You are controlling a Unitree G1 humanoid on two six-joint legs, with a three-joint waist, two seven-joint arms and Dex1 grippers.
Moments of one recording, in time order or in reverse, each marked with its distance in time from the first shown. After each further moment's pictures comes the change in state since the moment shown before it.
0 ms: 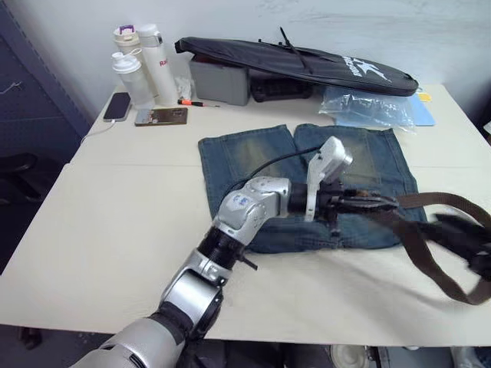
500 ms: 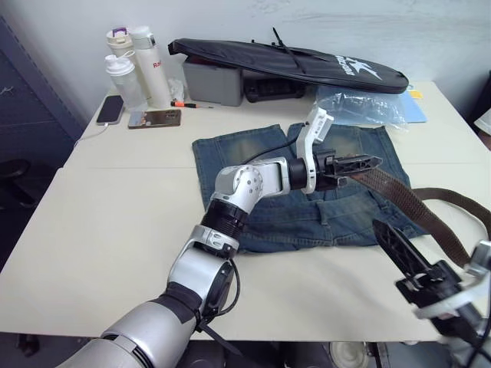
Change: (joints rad) left arm -0.173 -0.037 0.277 0.231 -0.196 0.248 0.267; right arm 0.185 0.596 0.599 -0.319 0.282 -0.474 -0.456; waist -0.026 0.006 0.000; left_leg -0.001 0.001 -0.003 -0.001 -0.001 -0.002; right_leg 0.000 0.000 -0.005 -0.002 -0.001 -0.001
